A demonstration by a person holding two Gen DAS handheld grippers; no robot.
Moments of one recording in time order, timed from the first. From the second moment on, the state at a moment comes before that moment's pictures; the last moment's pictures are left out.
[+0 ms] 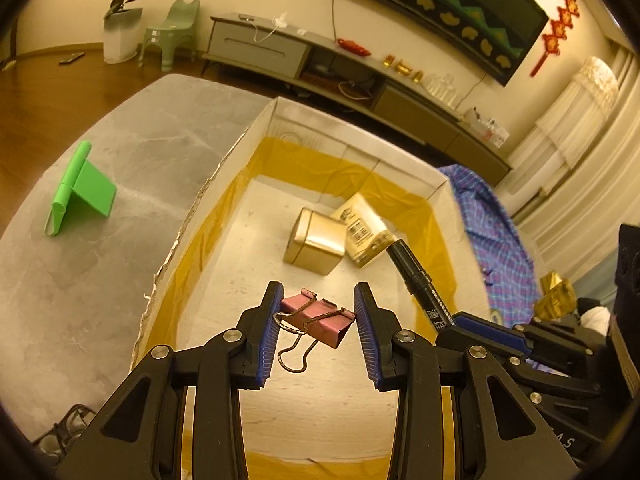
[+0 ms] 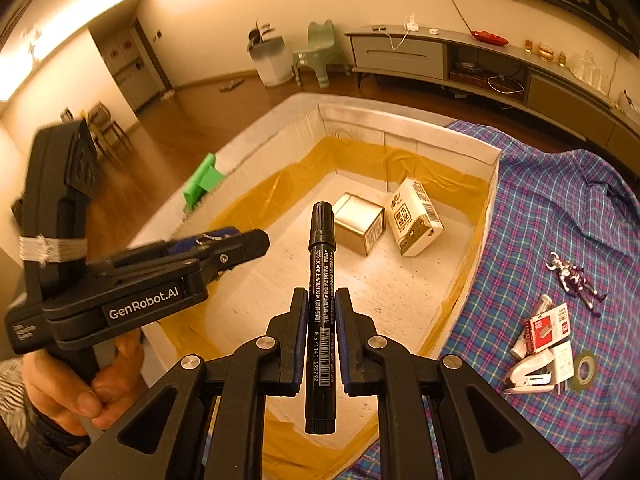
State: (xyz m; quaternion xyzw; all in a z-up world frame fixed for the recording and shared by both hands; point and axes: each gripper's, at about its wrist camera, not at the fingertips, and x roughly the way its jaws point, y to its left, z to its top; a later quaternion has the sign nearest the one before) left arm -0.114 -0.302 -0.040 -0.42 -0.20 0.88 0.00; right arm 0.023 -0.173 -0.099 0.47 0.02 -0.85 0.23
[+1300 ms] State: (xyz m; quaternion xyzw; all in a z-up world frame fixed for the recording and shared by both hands) left arm -0.114 -0.301 -0.045 -0.46 -0.17 0.87 -0.04; right arm 0.020 -0.175 -0.116 0.50 0.03 -0.83 0.25
